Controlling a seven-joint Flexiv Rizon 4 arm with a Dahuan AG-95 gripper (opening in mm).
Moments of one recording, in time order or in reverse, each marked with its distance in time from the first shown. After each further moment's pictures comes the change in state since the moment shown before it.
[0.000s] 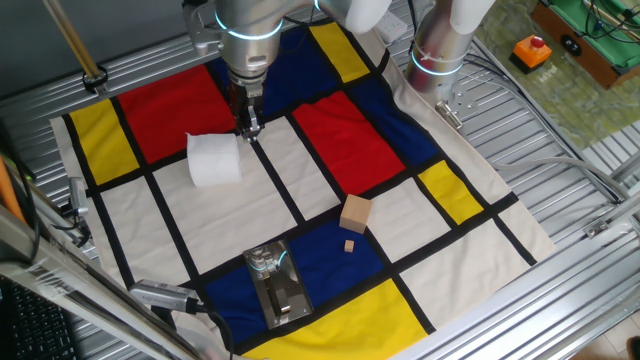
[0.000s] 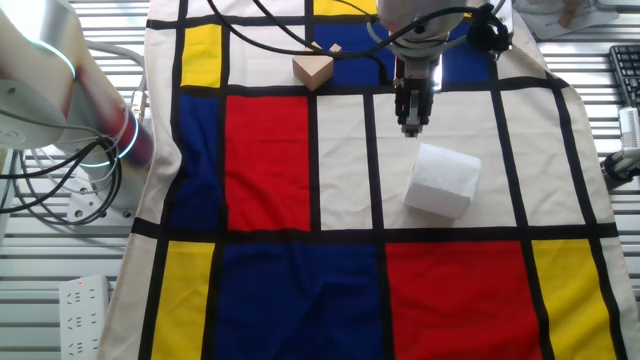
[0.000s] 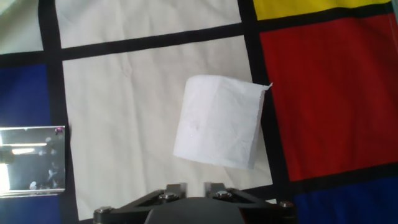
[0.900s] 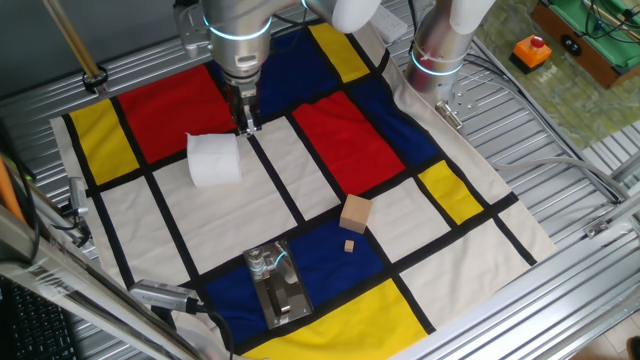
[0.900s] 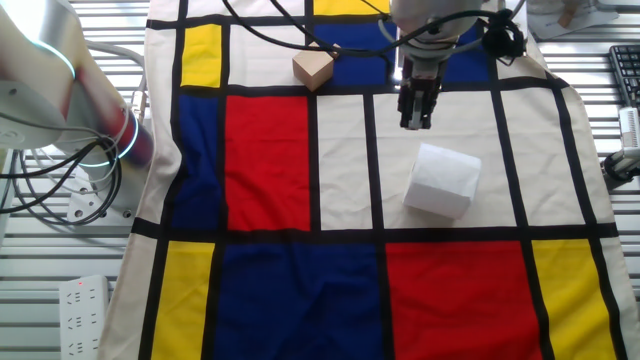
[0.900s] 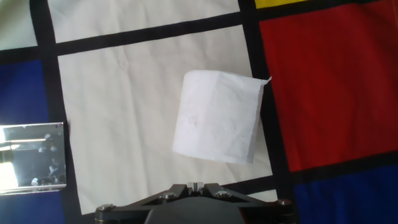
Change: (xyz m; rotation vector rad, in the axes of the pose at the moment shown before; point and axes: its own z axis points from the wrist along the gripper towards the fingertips) arm 0.002 0.000 -0.002 -0.005 0.057 0.025
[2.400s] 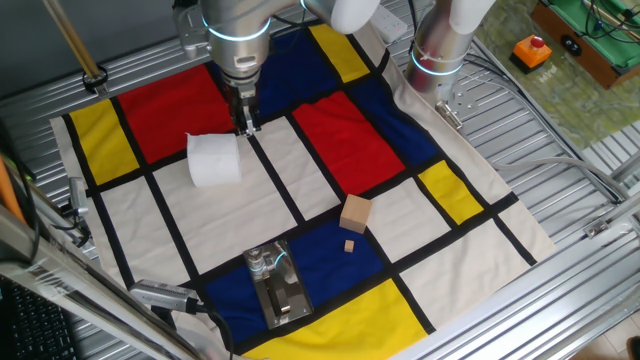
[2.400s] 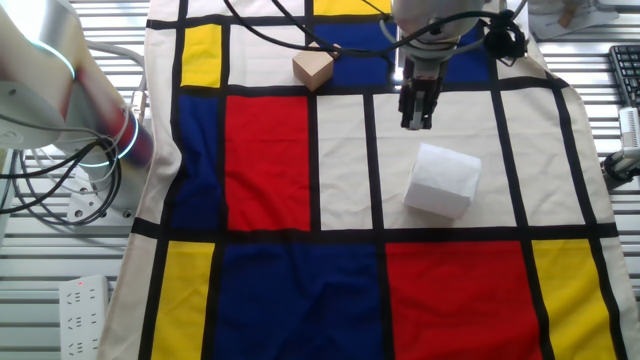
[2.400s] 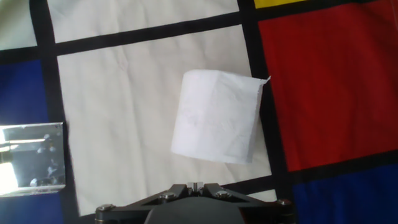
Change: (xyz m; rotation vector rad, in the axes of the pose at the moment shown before) arm -0.013 -0.023 0.000 -0.006 -0.003 0.023
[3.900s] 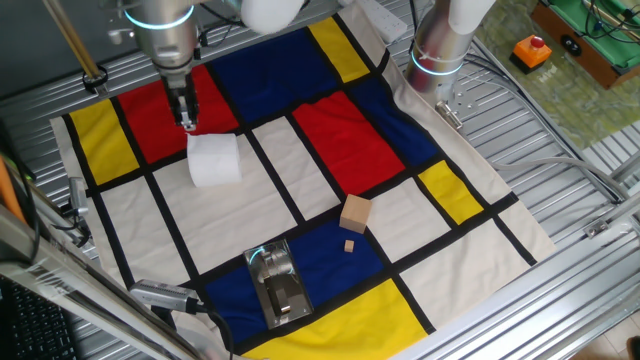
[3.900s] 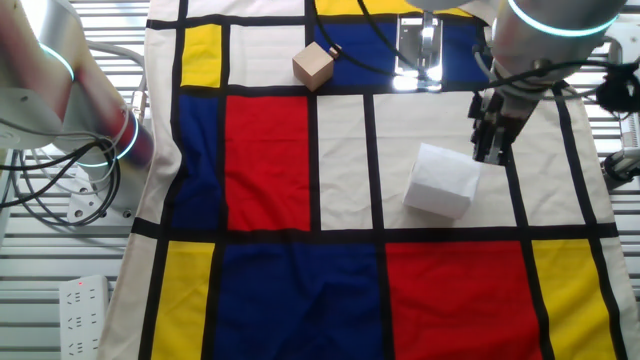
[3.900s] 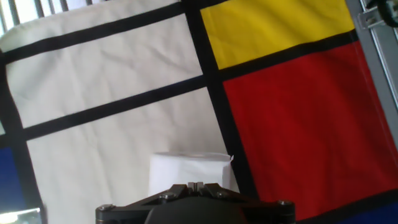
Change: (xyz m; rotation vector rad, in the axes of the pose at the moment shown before) arm -0.088 -0.025 -0.001 -0.011 0.008 0.089
